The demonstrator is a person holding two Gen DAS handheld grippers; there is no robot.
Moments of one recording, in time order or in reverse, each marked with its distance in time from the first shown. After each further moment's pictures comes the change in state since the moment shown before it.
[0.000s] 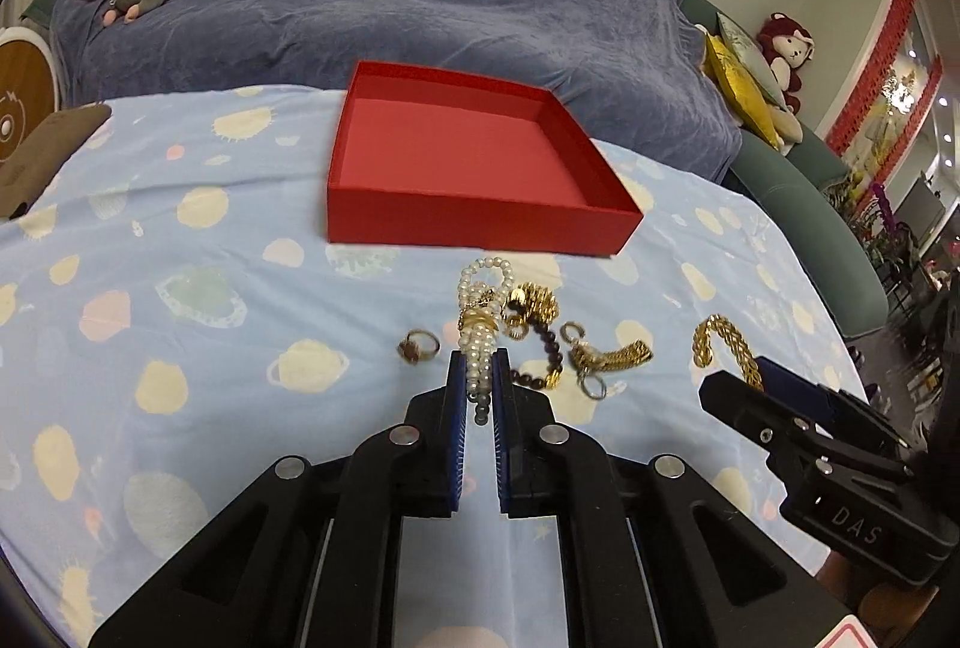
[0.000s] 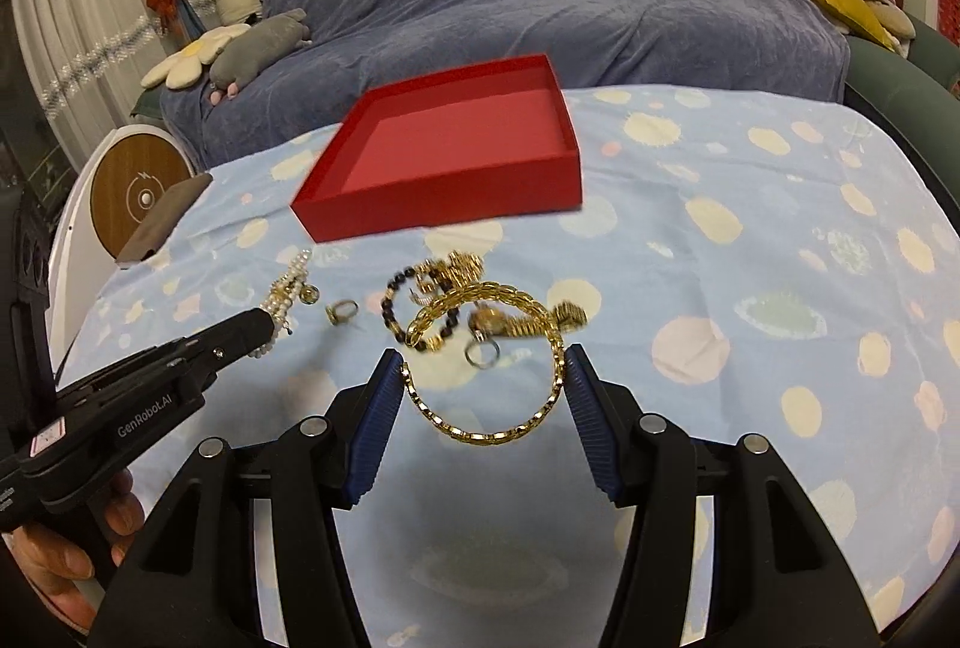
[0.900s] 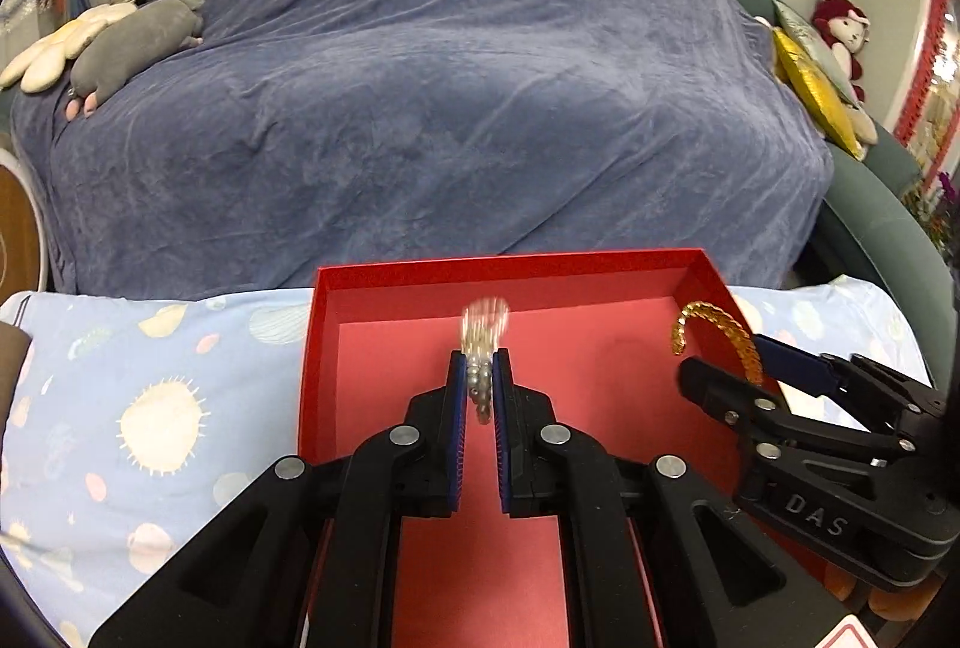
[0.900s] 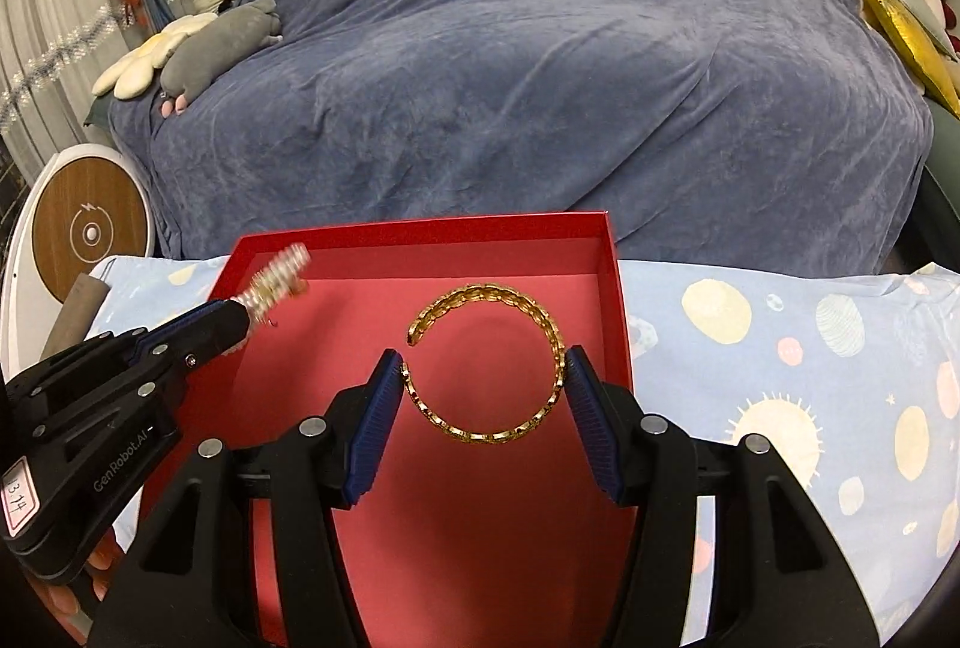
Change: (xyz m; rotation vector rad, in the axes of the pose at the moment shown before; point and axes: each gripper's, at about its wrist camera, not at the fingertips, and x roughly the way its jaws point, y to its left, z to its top) left arm 0.188 0.040 0.205 0.069 -0.012 0.162; right arm 0.223 -0.029 0.201 -0.038 0.051 -0.026
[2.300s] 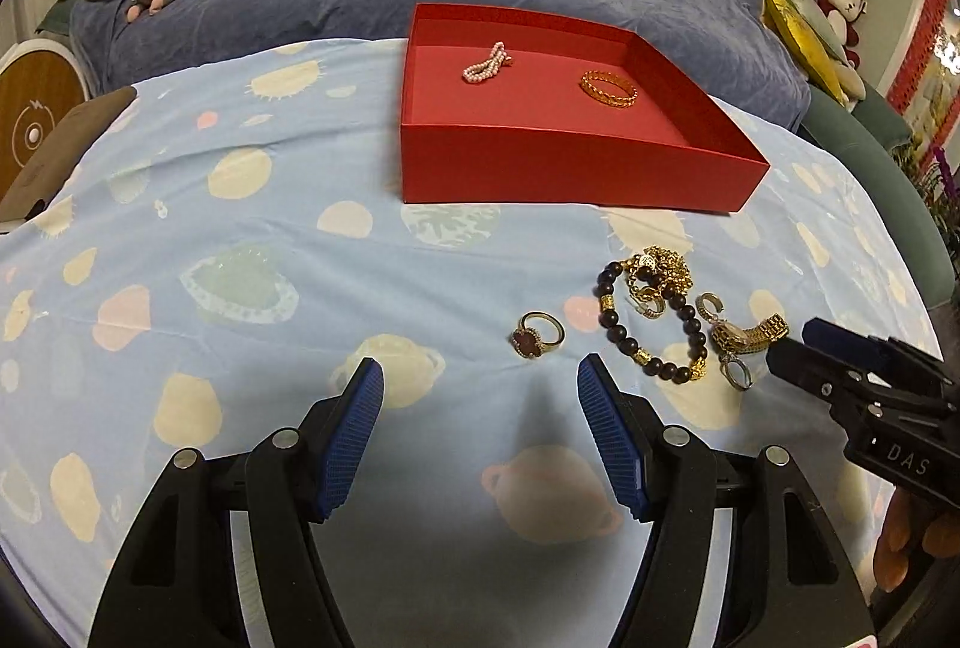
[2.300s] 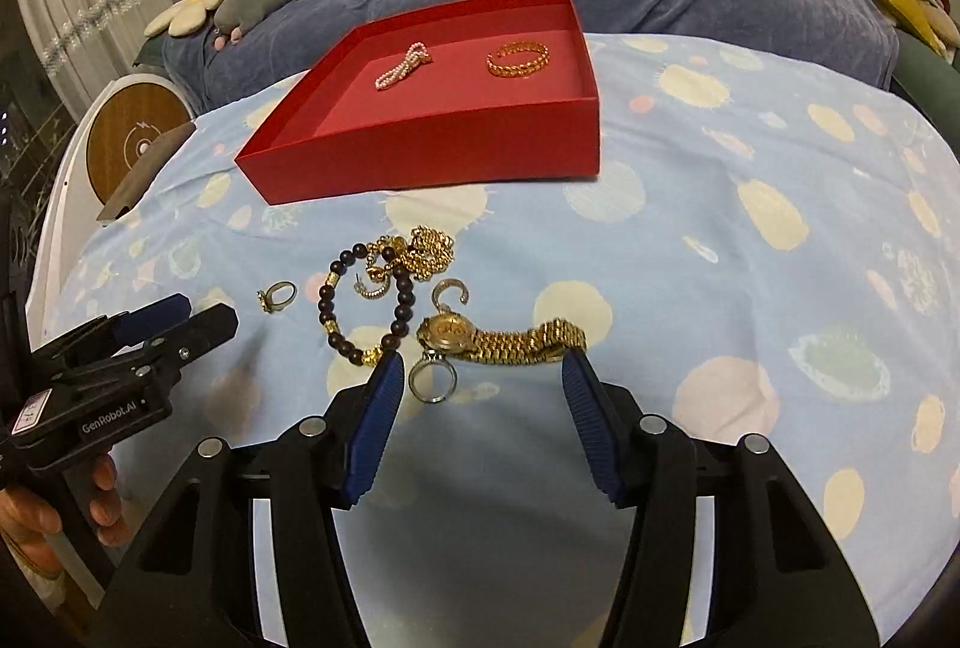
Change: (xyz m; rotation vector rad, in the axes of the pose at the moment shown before) left arm -0.134 0.009 -0.219 -0.033 0.119 0.000; right arm -0.130 0.013 -0.211 -0.047 0.078 0.052
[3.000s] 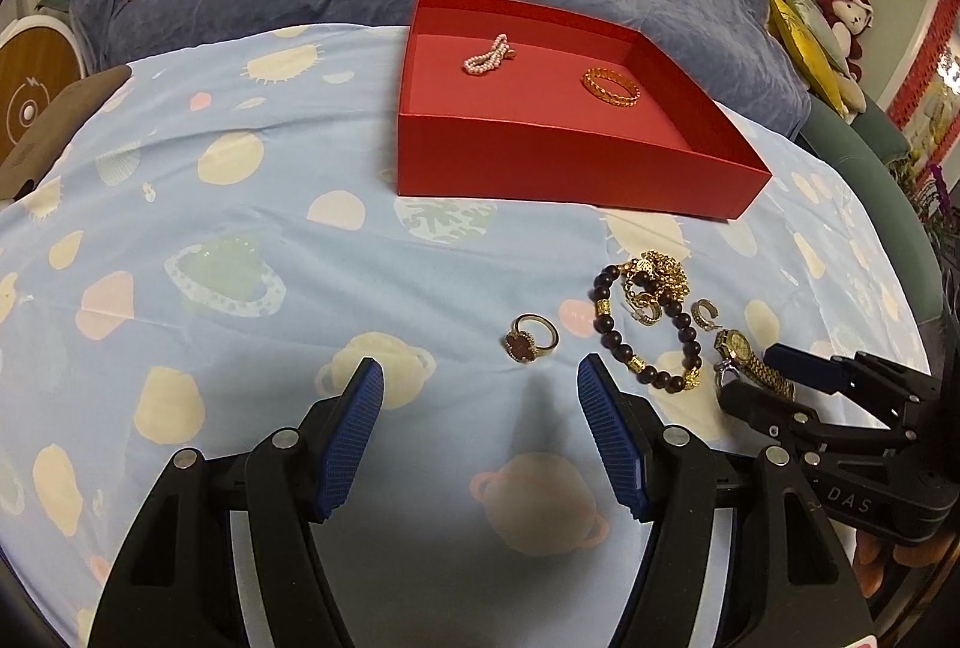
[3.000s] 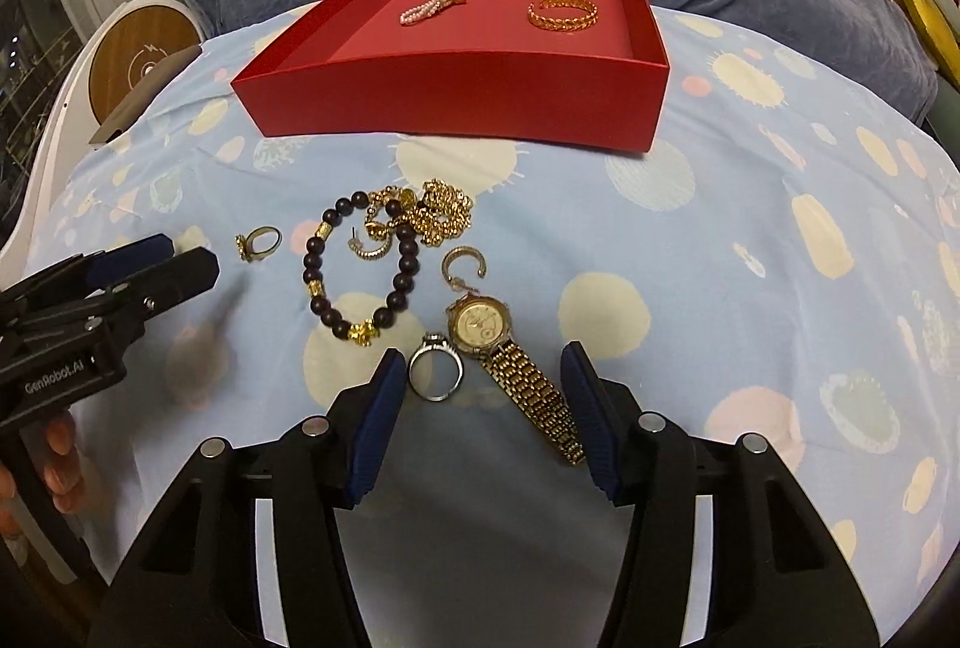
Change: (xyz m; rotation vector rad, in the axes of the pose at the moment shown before) left arm 0.005 0.003 0.006 -0.043 0.020 -0.035; right arm 0.021 0.004 -0.006 -0.074 0.150 0.009
